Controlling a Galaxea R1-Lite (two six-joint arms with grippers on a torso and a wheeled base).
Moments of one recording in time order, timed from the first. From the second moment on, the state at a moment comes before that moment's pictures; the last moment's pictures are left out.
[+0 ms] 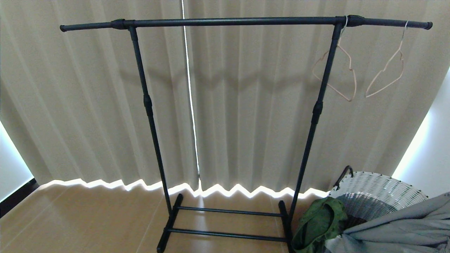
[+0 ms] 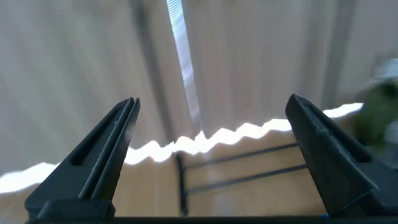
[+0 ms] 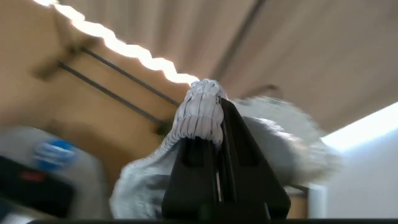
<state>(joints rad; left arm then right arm) 0.00 0.06 -0.21 0.06 -0.27 0.14 0.32 0.73 -0.74 0.39 -0.02 -0.17</state>
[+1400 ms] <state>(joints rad) -1.17 1.73 -0.76 -0.54 0.21 -0.31 0.49 0.93 -0.83 0.08 0.07 -0.05</state>
